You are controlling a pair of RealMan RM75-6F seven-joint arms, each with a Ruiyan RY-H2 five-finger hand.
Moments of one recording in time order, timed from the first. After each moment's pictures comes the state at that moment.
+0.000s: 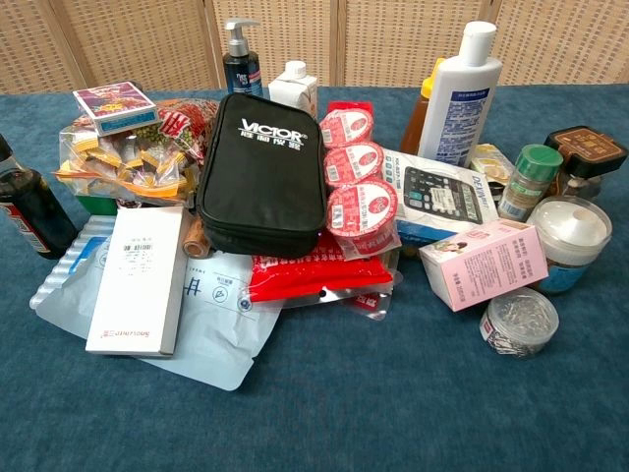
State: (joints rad) left arm -0.04 -0.88 -0.07 -1.85 1.44 1.52 -0.09; right arm 0.11 -1.31 0.07 -1.31 -1.52 1.45 0.61
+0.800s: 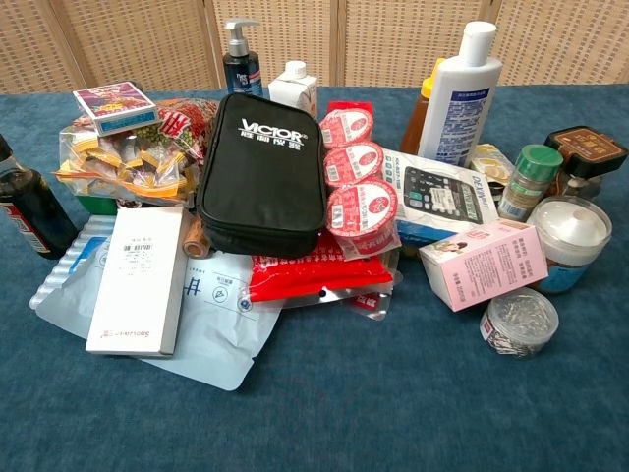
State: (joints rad) left arm -0.05 -0.89 -0.08 -1.85 1.40 1.49 -0.08; right arm 0.30 -1.33 0.14 -1.28 -1.47 1.17 0.78
